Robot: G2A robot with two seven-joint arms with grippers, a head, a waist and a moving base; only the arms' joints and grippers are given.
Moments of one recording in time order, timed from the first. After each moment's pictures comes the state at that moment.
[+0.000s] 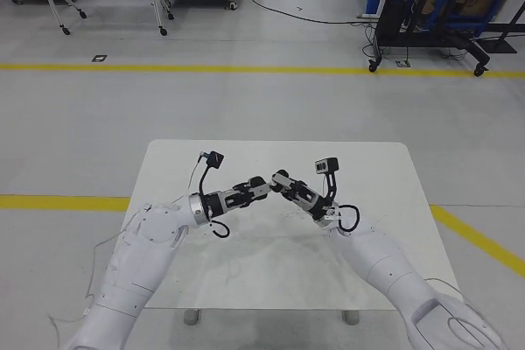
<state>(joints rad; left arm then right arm) 1.08 -1.26 -1.14 -1.31 -0.04 -0.57 -0.84 -0.92 -1.34 0.81 -0.77 0.80 -0.99 0.83</state>
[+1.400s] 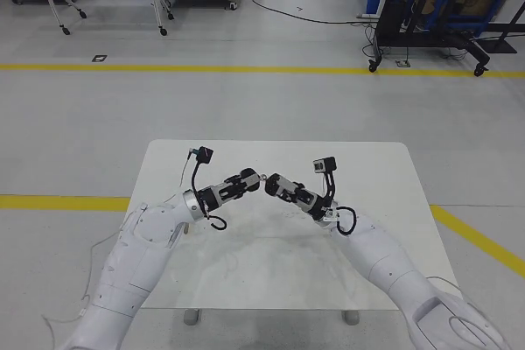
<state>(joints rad) 1.08 -1.24 -1.15 -1.31 0.02 -0.52 -0.71 -0.91 -1.33 0.81 -0.78 0.69 -1.01 0.81</state>
